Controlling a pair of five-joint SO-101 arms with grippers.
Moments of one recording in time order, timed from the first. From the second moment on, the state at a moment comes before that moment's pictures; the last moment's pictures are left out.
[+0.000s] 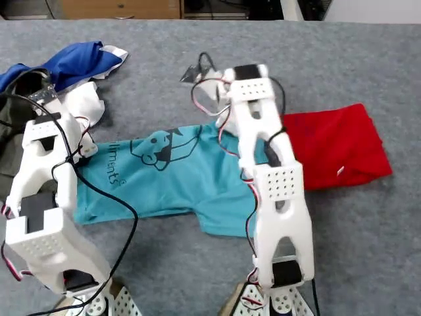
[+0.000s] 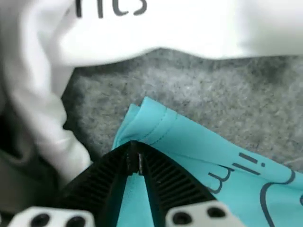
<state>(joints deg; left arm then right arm) -20.1 16.2 16.8 54.0 7.9 -12.0 56.7 -53.9 91.5 43.2</state>
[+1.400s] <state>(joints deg) -18.1 34.5 -12.3 73.5 11.0 -13.2 60.4 -61.2 92.7 39.9</state>
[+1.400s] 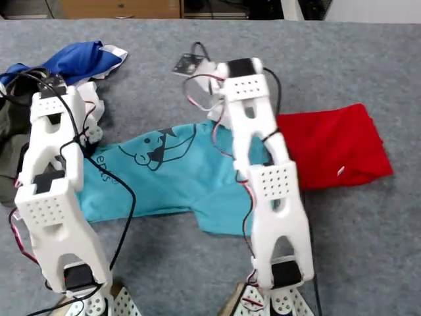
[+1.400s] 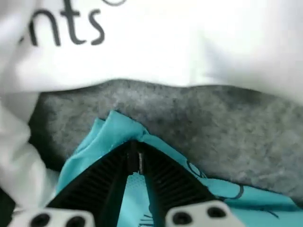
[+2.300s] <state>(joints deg) -23.6 32.0 -28.7 87.3 10.7 -6.4 58.4 -83.3 101.3 43.4</state>
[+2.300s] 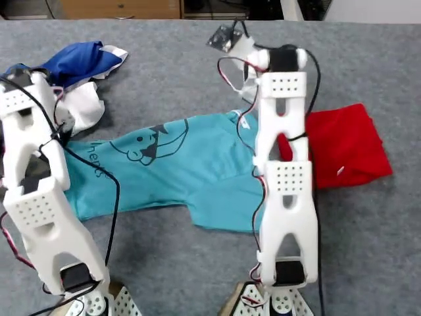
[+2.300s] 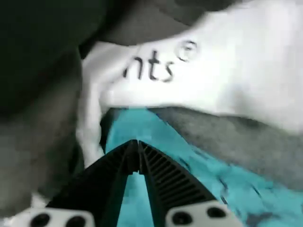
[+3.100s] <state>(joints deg) -27.3 -30.2 35.3 66.2 -9.3 -12.7 -30.7 24.7 96.1 63.3</state>
